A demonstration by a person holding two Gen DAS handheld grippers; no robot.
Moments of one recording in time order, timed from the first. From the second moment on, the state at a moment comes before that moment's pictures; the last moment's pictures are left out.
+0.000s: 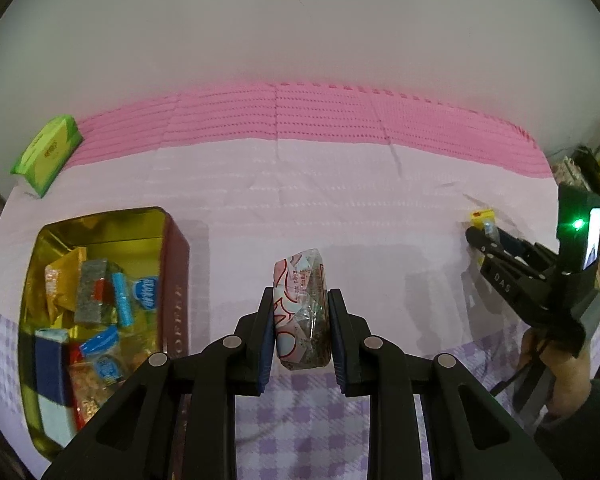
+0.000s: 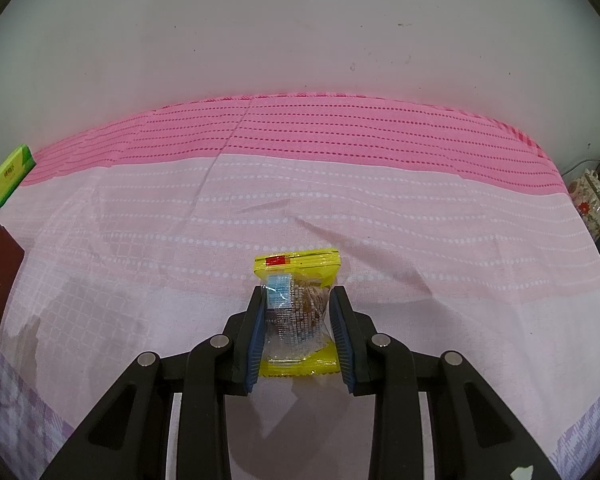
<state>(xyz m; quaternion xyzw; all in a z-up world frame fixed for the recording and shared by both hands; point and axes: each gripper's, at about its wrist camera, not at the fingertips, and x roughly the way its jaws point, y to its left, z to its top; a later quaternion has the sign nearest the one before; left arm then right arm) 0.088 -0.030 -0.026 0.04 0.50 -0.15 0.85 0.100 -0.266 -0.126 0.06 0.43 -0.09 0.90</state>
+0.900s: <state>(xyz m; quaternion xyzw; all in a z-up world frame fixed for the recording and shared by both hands) 0.129 0.105 0.007 0.01 0.49 -0.04 0.87 0.101 -0.266 -0.125 0.06 0.43 -0.09 0.90</state>
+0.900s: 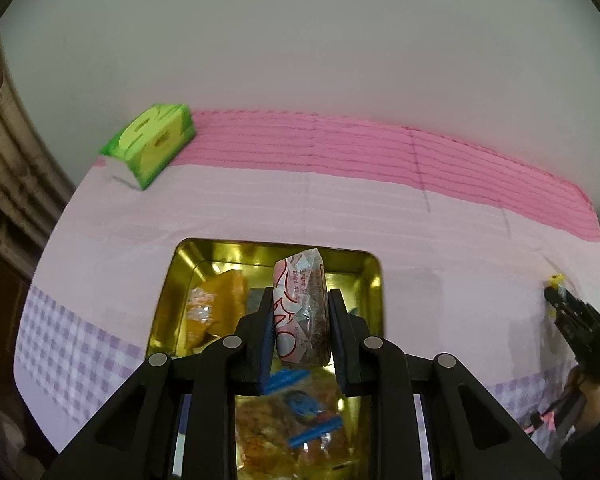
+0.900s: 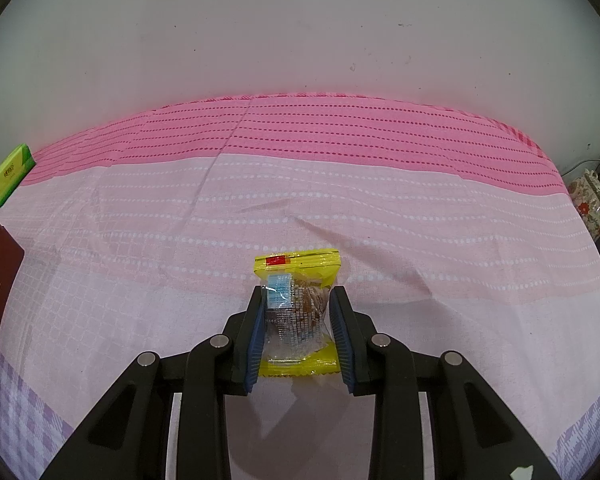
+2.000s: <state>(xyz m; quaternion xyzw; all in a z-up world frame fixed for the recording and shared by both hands) 0.128 0.120 -0.053 0.08 0.53 -0.02 0.84 0.101 -0.266 -0.125 0.06 0.43 -0.09 0.90</state>
